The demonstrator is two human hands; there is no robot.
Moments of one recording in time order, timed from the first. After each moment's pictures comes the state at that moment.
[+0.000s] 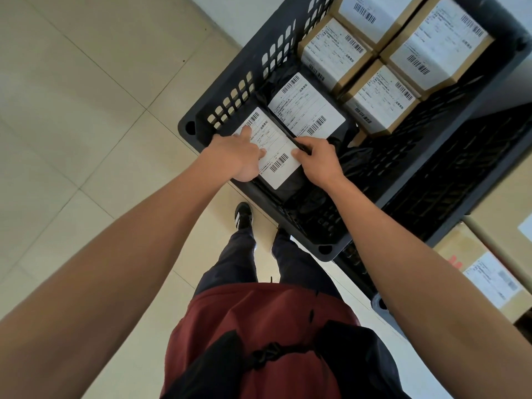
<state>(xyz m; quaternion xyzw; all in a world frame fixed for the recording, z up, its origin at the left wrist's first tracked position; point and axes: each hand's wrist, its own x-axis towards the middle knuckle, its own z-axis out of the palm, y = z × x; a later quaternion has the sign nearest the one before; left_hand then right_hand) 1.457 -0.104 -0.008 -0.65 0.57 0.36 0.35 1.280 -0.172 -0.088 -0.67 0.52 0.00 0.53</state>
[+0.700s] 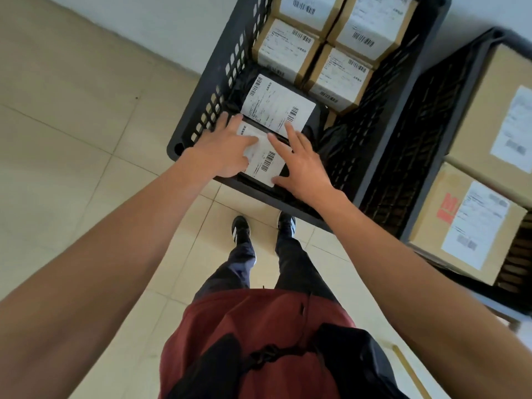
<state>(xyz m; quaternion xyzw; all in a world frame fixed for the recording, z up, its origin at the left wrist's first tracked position) 1.494 -0.111 -0.031 -0.62 0.69 0.31 0.22 1.282 -0.109 -0.065 -0.83 0.49 0.09 0.24</state>
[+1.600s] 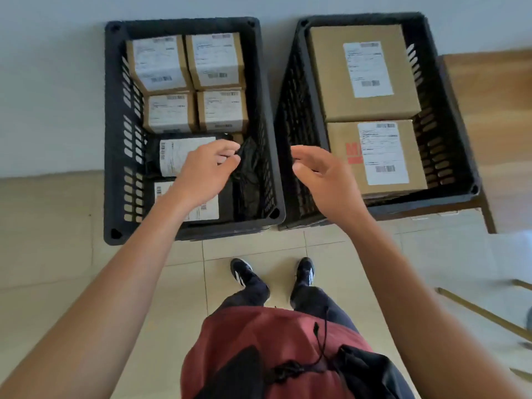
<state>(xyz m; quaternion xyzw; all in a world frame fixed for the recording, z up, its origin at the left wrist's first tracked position) 1.382 -0.121 0.057 -0.56 0.69 0.45 -0.10 1.163 -0.019 0.082 -0.44 0.71 -0.34 0.43</state>
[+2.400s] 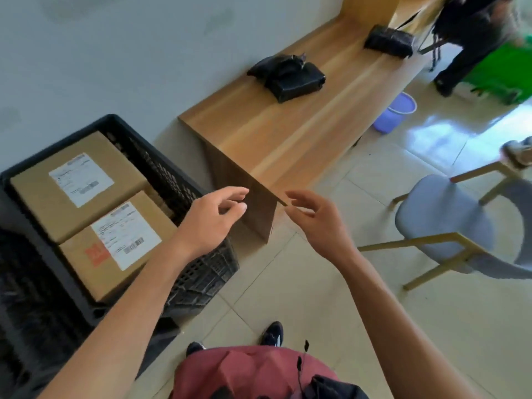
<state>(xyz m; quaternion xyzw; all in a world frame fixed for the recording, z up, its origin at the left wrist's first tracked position) 0.936 0.092 0.141 -0.22 0.85 0.49 -0.01 0.820 0.295 0.133 -0.20 0.83 -0.48 0.22</state>
